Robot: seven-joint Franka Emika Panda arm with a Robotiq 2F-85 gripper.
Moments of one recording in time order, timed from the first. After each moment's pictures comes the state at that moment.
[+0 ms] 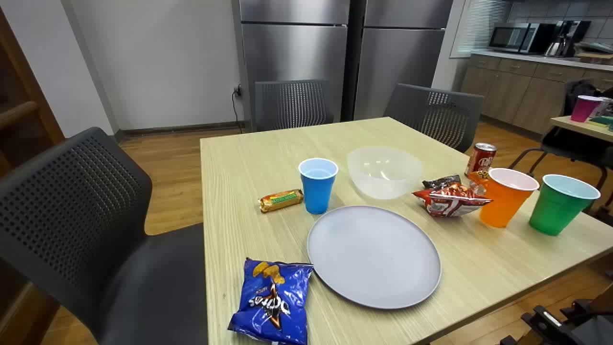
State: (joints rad) arm -0.13 -0.87 -0.21 -2.72 -0.16 1.88 -0.22
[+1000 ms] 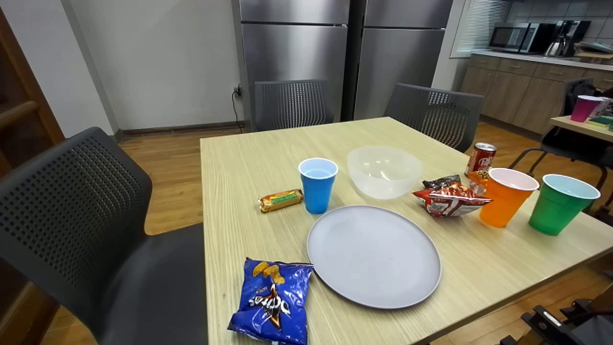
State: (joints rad) arm -0.13 -0.85 -0.21 -2.72 -0.16 1.90 -0.20
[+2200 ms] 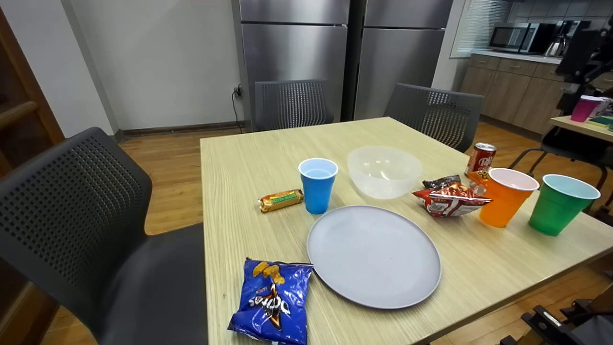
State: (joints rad) arm -0.13 -0.47 -0.21 -2.71 -0.03 2.20 0.05
